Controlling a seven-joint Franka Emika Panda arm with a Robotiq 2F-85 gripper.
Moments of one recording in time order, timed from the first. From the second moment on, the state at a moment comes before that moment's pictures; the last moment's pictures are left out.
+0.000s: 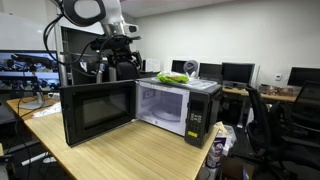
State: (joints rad) arm -0.05 -0.27 -0.19 -2.38 0.16 2.50 -0.78
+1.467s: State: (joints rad) arm 0.16 -0.37 -0.20 -2.53 0.25 2.35 -1.15
